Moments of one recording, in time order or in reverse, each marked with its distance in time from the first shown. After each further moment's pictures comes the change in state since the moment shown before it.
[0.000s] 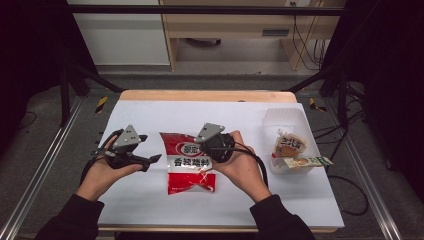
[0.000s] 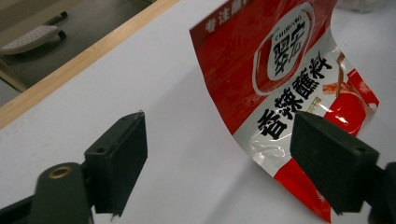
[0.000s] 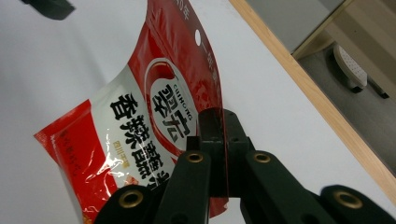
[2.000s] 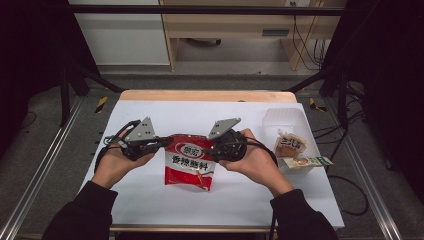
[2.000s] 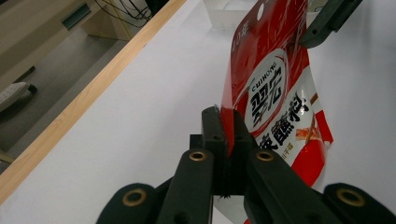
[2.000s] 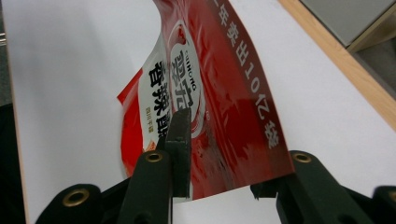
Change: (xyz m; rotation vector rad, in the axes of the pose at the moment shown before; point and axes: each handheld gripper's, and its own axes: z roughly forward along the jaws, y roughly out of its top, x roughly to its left) left arm -0.013 0.046 0.005 -0.065 -0.122 0.193; right arm -0.022 -0.012 -0.020 0.002 0.213 0.057
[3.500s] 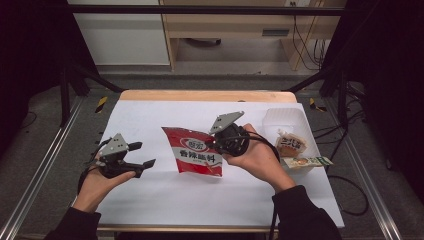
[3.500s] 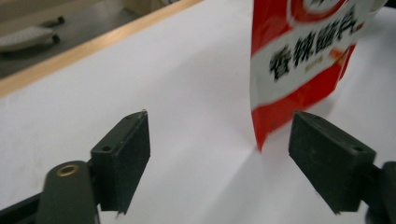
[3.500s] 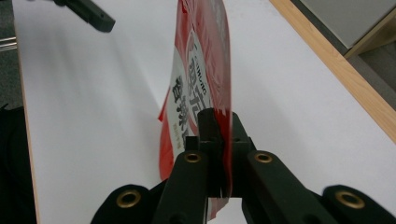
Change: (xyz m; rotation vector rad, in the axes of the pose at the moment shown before) left arm -0.007 -0.095 -0.017 -0.030 0.121 -0.318; right arm -0.007 0.010 -0.015 -0.009 0.010 -0.002
